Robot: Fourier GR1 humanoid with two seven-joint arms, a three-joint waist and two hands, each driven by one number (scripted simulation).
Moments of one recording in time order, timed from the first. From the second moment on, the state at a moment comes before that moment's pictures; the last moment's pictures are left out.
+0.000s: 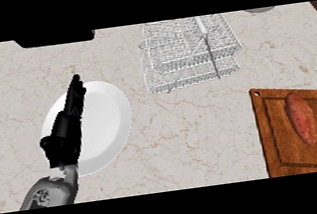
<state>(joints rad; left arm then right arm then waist) -0.17 0.23 -0.27 -1.55 0.04 0.37 0.03 -0.28 -0.99 0.26 -0.88 0.60 0.46 -0.73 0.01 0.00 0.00</state>
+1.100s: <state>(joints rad) -0.18 0.16 -0.21 -1.52 -0.03 0.32 0.04 -0.23 -0.88 0.21 -0.86 0.59 0.40 -0.72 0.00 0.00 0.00</state>
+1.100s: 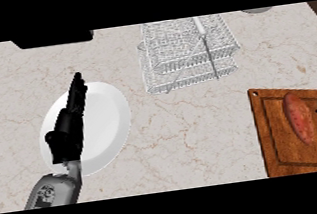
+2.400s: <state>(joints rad) -0.17 0.14 -0.19 -1.51 -0.05 0.28 0.05 -0.52 -0.33 0.35 -1.27 1.05 0.25 0.34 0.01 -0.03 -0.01</state>
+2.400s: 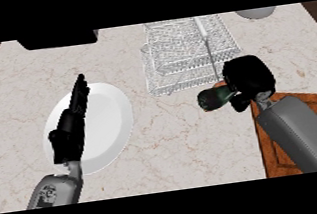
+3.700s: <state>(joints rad) -0.18 0.12 -0.18 -1.52 -0.06 0.27 0.04 -1.22 -0.01 0.22 -1.46 0.90 0.52 1.10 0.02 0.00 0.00</state>
